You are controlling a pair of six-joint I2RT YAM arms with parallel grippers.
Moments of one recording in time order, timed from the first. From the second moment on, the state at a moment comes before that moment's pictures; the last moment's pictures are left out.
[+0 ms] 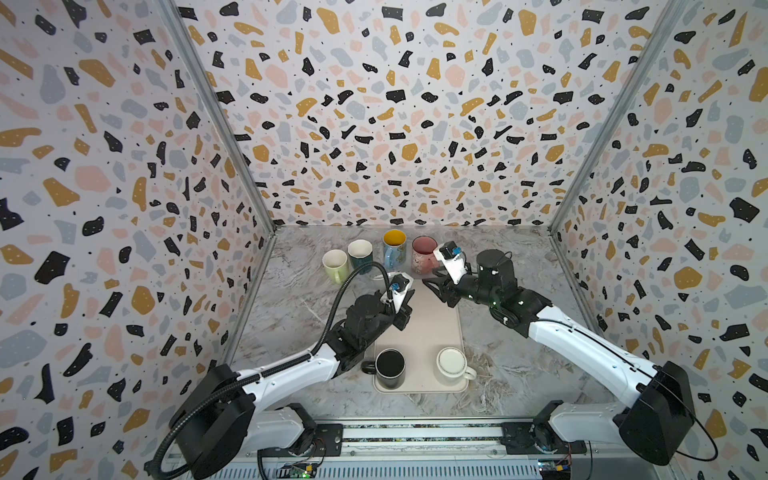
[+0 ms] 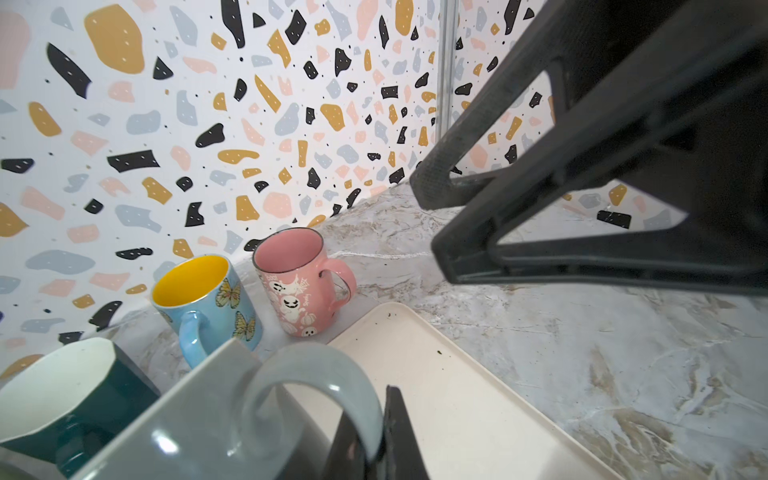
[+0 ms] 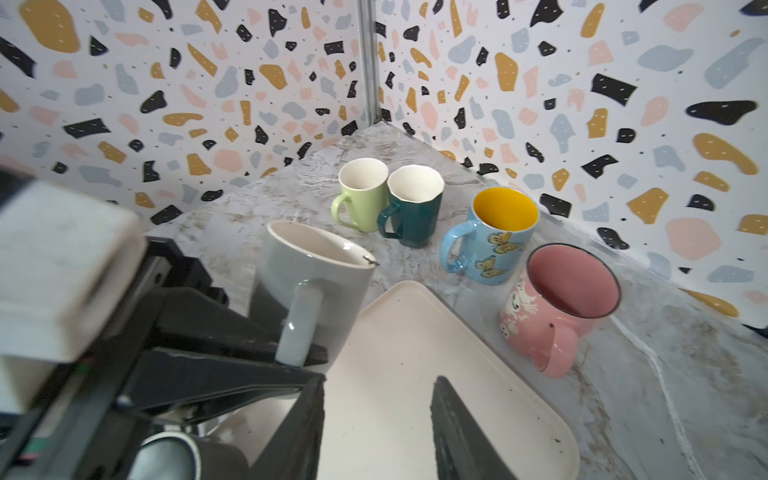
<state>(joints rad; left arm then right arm) -0.78 1.24 0.60 0.48 -0.08 0.08 0.66 1.30 1.07 -0.14 -0.33 -0.06</state>
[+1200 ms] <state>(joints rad) -0.93 1.28 0.55 0.66 -0.27 0.41 0.65 1.46 1.24 -0.35 -0.60 -0.04</state>
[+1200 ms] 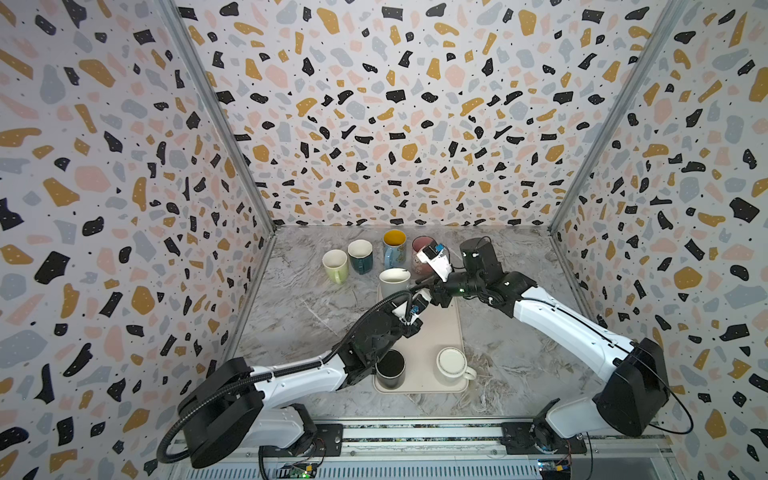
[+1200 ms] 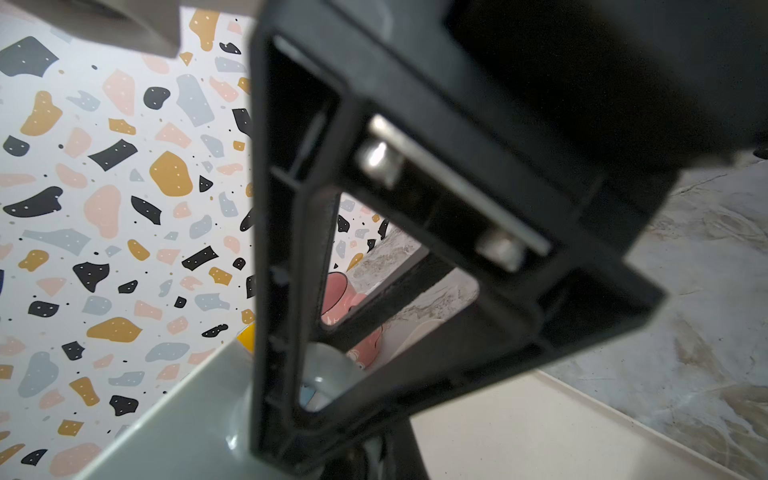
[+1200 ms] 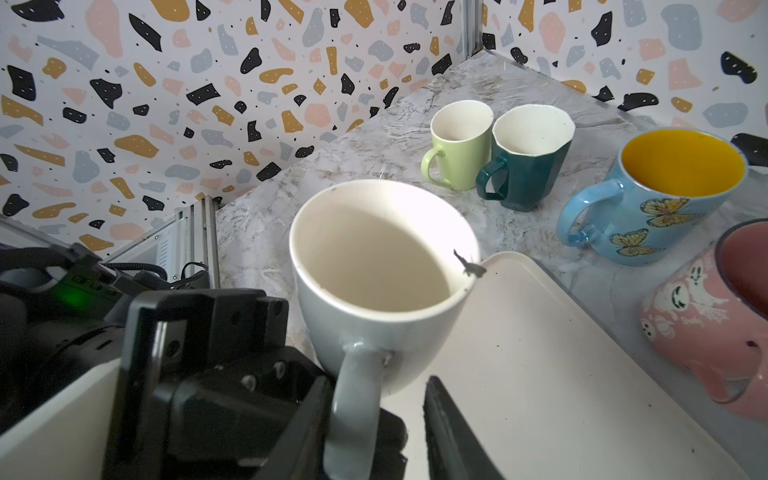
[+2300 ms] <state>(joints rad) -0.97 1.28 0.59 0.54 -0.42 0.44 0.66 1.52 1.30 -0.42 -0.61 0.02</state>
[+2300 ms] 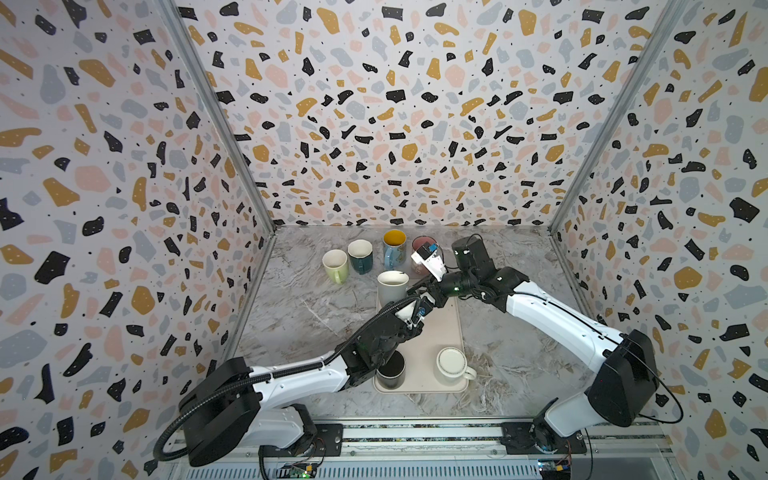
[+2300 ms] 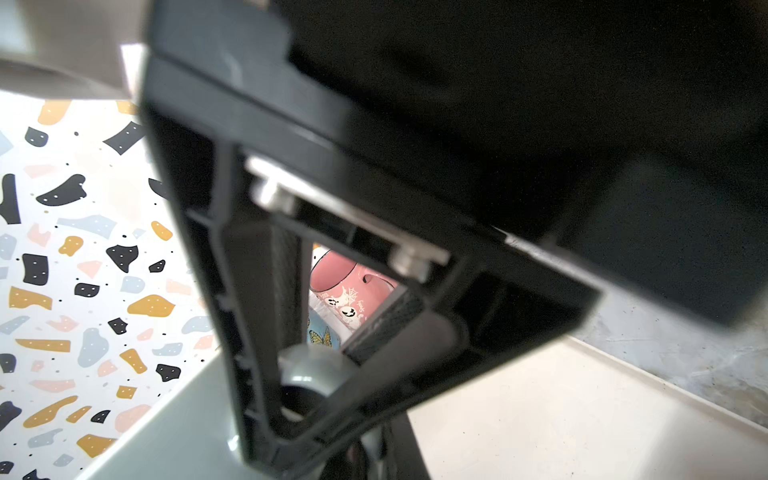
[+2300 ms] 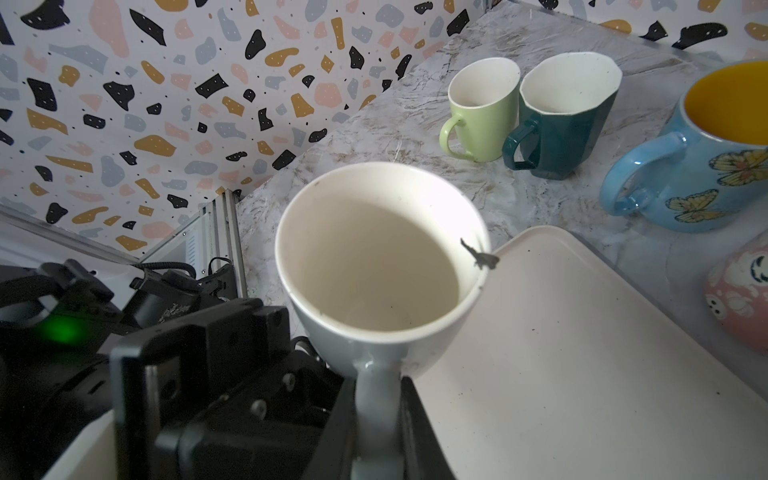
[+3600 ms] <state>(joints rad) -0.86 1.23 0.87 0.23 -0.40 0.10 0.60 1.33 1.06 -0.29 -0.17 0.06</state>
